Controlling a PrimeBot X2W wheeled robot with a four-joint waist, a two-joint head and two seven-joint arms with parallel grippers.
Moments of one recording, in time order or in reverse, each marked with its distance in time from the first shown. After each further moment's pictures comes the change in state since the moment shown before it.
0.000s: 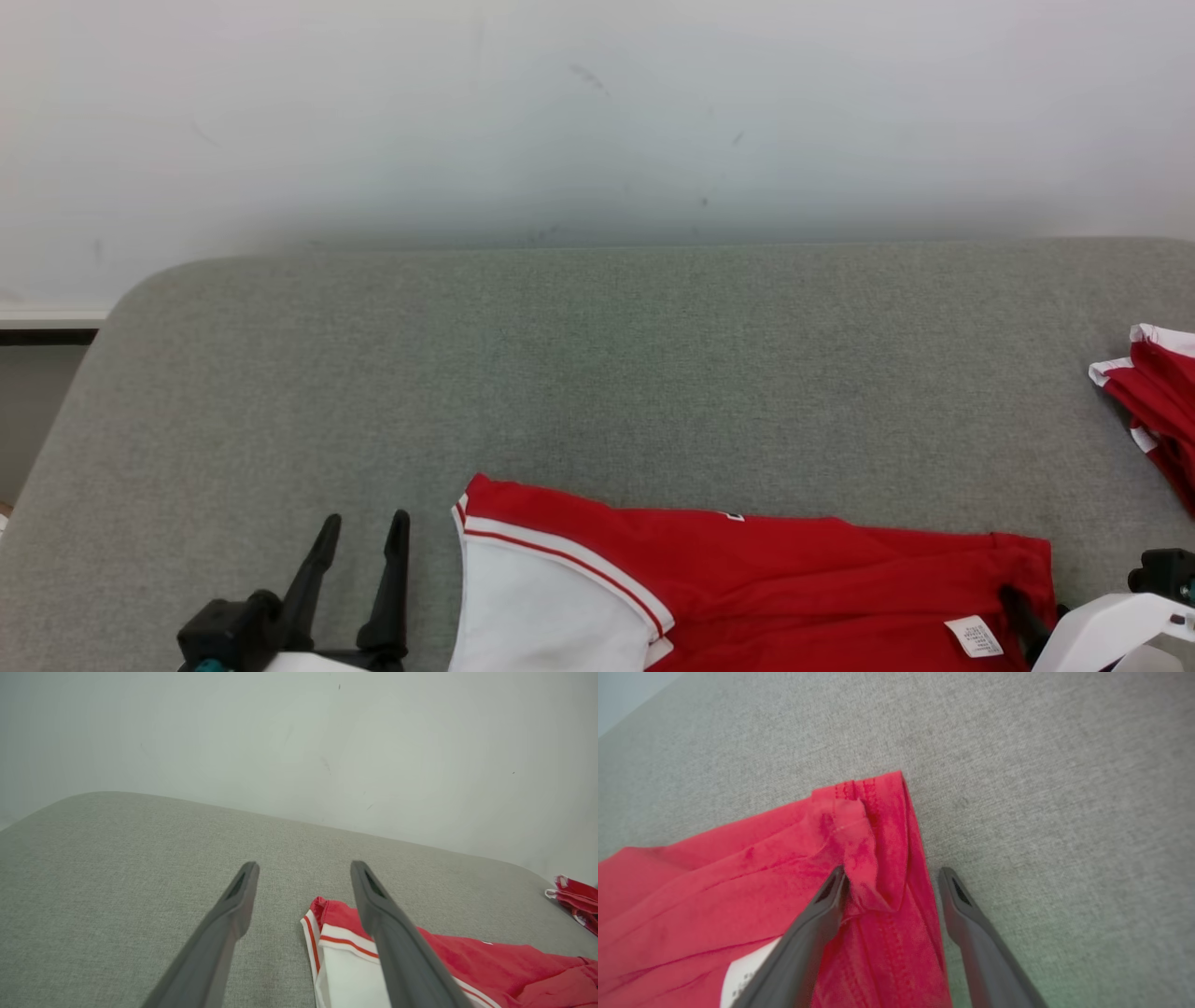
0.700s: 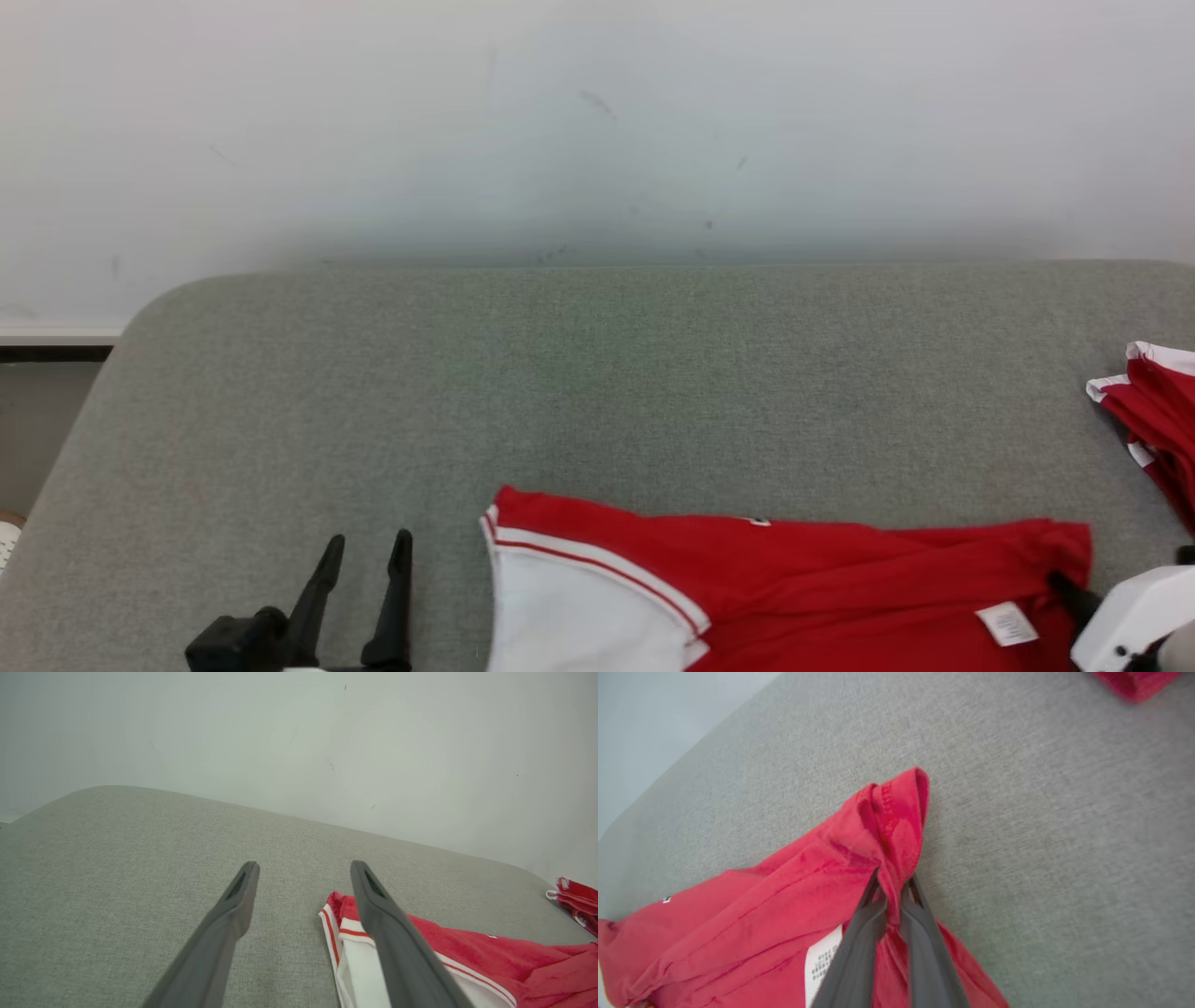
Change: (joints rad) left arm 0.018 -0.038 0.028 0.039 0.026 -0.022 0.000; right arm 0.007 -0.005 -0.123 -0.141 0.074 0.000 0.223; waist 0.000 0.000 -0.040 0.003
